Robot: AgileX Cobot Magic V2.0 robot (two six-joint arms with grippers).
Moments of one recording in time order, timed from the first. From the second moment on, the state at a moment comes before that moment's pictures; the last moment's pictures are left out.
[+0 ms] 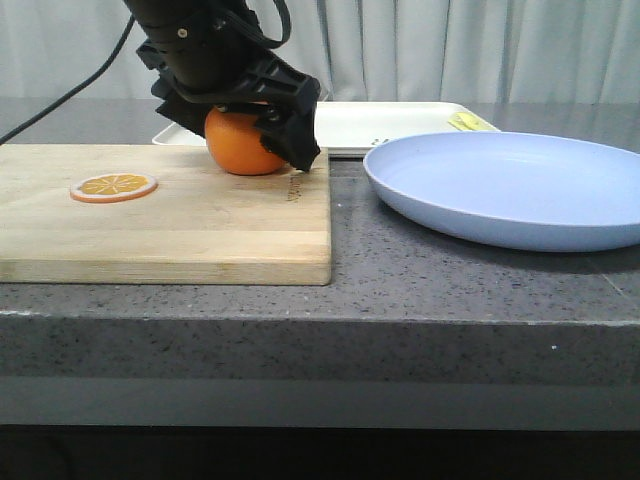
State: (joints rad) left arm -0.58 1.83 -1.44 0.06 0.57 0.05; right arm 0.03 0.59 -0.65 -0.04 0.75 0.01
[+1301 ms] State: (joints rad) left arm -0.90 2.14 -1.90 0.04 0.64 0.05; right arm 0.03 0.59 -0.65 -0.04 0.75 0.01
